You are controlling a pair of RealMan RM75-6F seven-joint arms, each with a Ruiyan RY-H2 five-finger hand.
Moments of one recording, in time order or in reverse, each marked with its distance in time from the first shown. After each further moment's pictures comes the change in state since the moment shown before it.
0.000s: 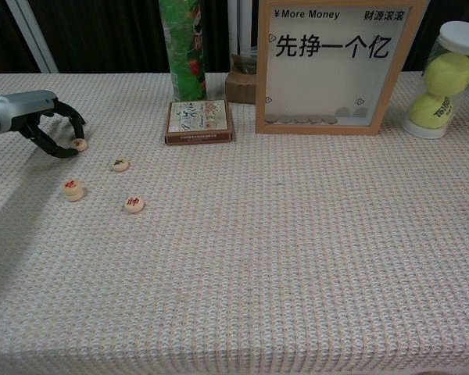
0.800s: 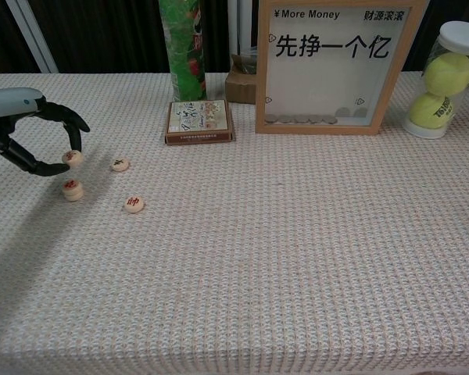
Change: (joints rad) left arm 0.130 0.271 0.098 -0.654 0.052 0.237 0.187; right arm -0.004 0.010 -0.007 -0.005 -0.024 0.010 0.030
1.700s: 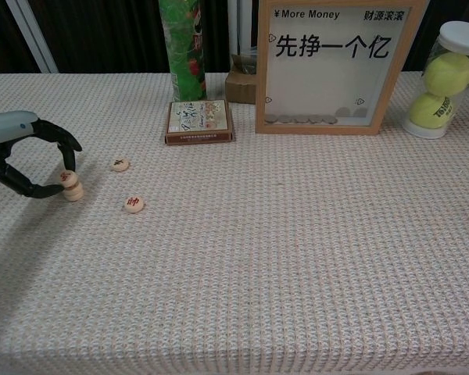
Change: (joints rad) left arm 0.036 -0.073 0.043 0.029 -0.022 0.088 0.065; right arm -0.001 0.005 -0.001 -0.001 0.005 0.000 0.005
